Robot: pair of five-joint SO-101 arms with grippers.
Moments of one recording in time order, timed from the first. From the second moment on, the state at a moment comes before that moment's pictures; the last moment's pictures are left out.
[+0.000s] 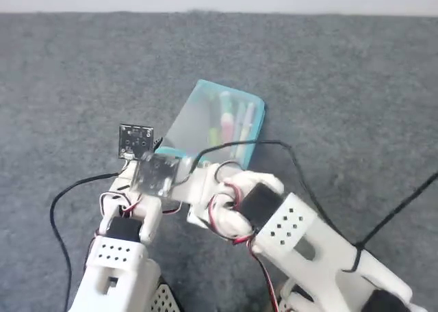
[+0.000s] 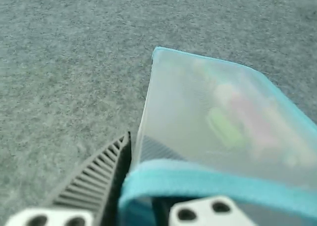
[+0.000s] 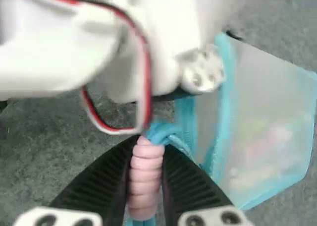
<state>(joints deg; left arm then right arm) 2.7 -64.4 88.7 20.4 8.7 -55.3 -35.1 33.7 65.6 28.7</state>
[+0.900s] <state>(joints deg) 3.2 -64.4 88.7 20.4 8.7 -57.8 -48.1 33.5 79.2 28.1</state>
